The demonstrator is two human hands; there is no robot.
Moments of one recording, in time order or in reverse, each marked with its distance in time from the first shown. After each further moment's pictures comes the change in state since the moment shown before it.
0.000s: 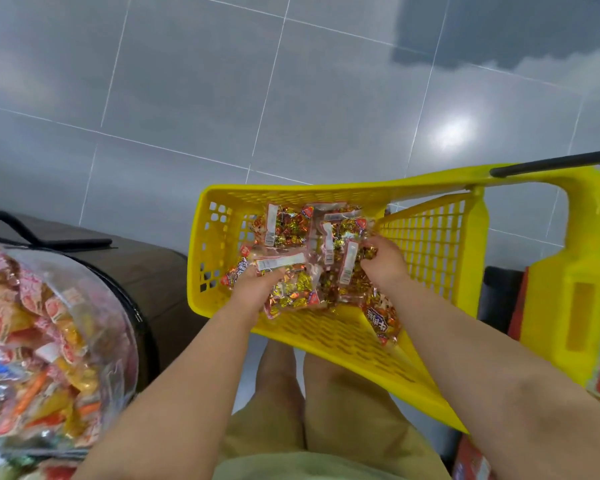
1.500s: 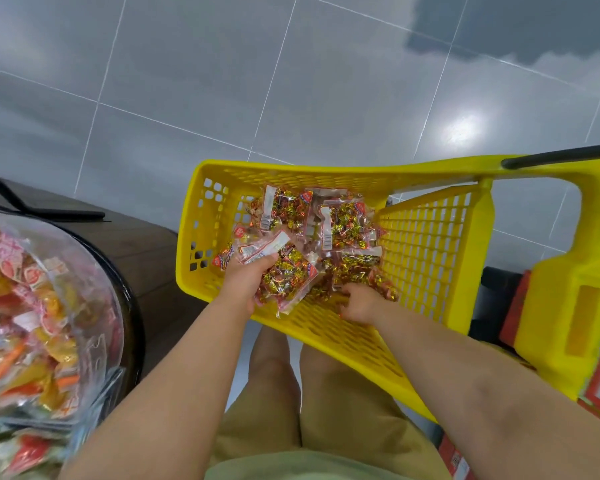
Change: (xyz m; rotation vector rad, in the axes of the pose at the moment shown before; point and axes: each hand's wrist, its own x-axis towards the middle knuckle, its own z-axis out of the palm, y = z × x) left_hand 0.002 -0.017 0.006 -0.380 0.060 -0.044; right_hand -0.022 0.049 0.048 -0.540 -0.577 -0.023
